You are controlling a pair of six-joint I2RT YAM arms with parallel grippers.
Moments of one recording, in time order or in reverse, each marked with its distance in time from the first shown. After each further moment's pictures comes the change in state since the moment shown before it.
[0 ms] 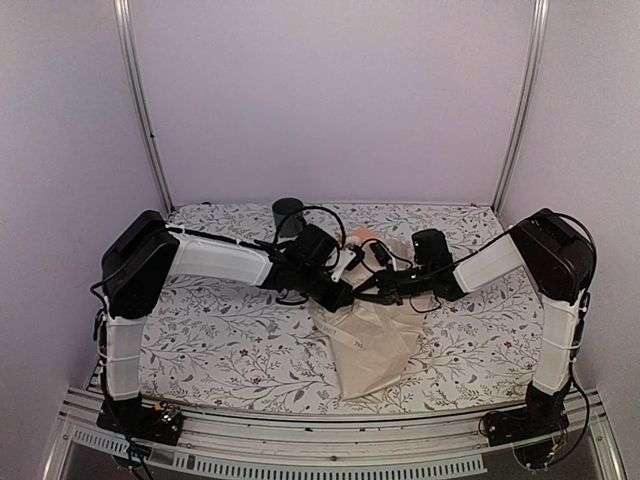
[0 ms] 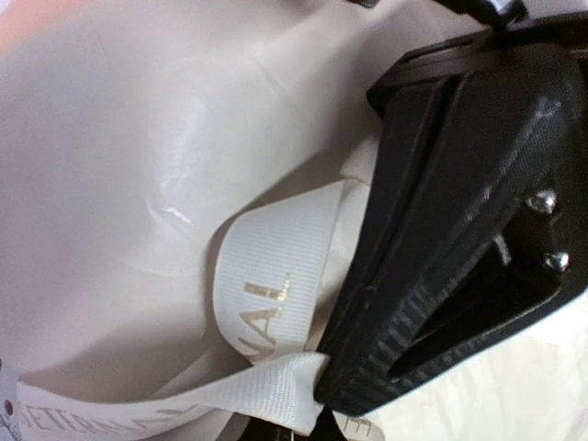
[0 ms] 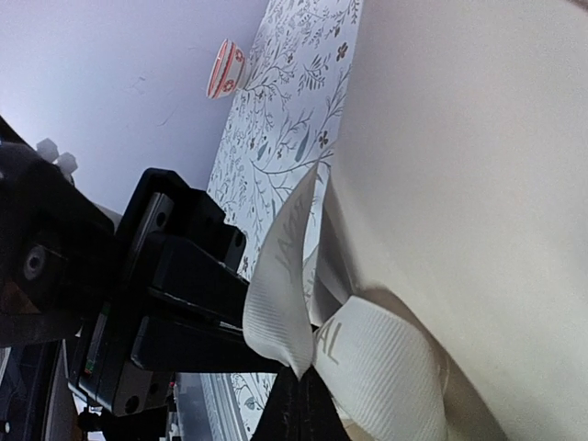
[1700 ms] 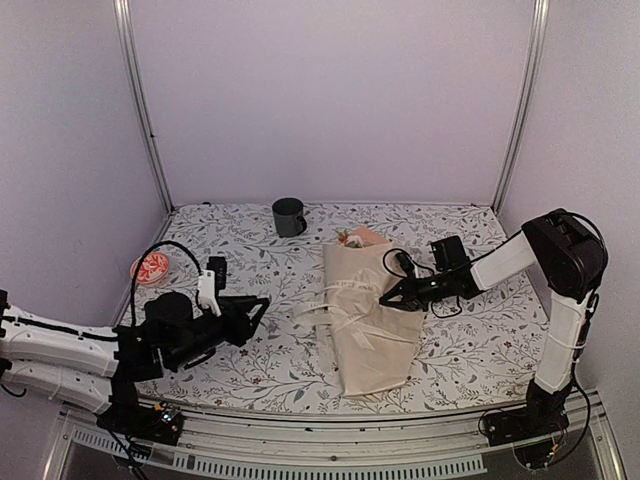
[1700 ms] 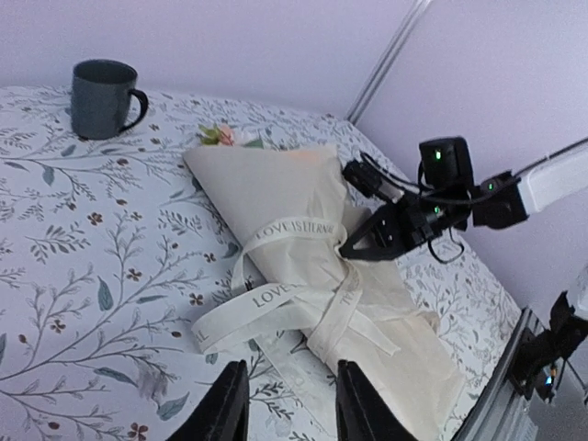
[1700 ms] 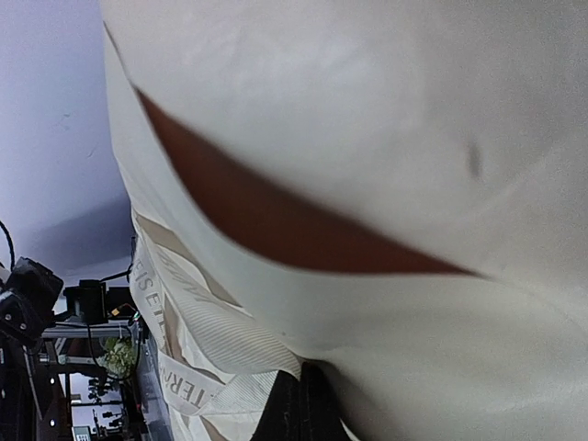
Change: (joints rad) left arm -0.202 -1.043 -1.107 0.663 -0.567 -0.388; right arm -0.126 -0.040 -0.078 -0.215 0.100 -0.161
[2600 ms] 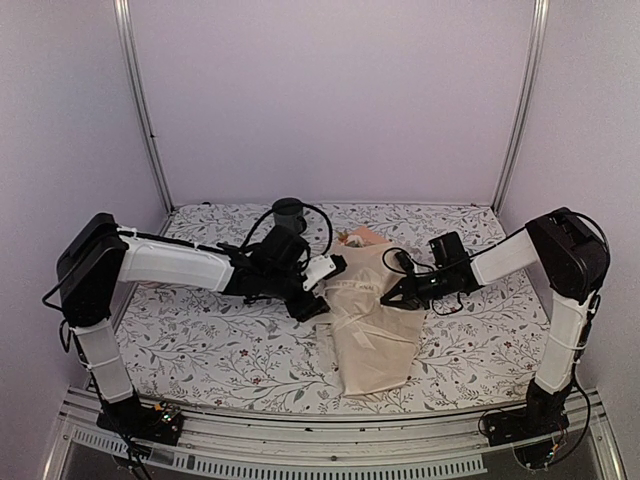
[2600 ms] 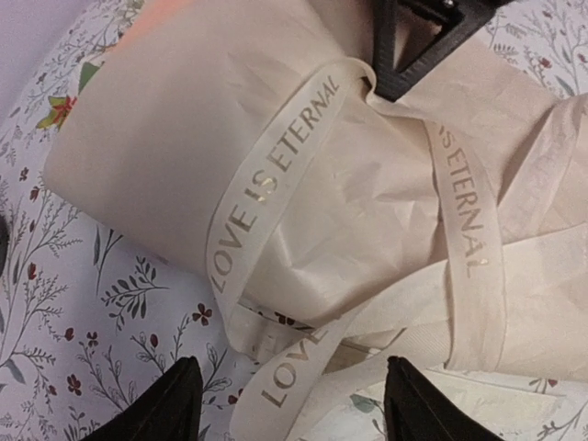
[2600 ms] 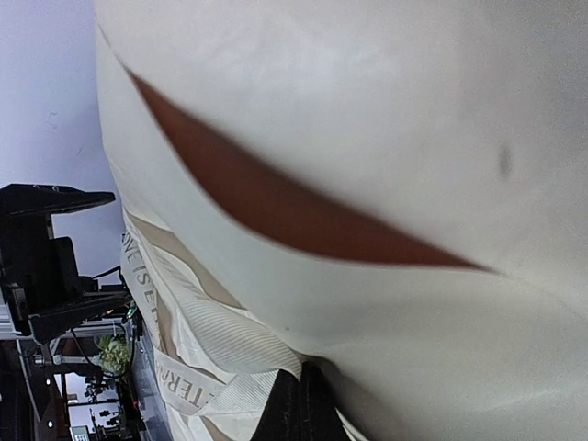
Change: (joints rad) left arm 0.217 0.784 0.844 -0.653 0.402 0.835; right arm 0.000 -0.017 0.042 -0.124 0.019 -0.039
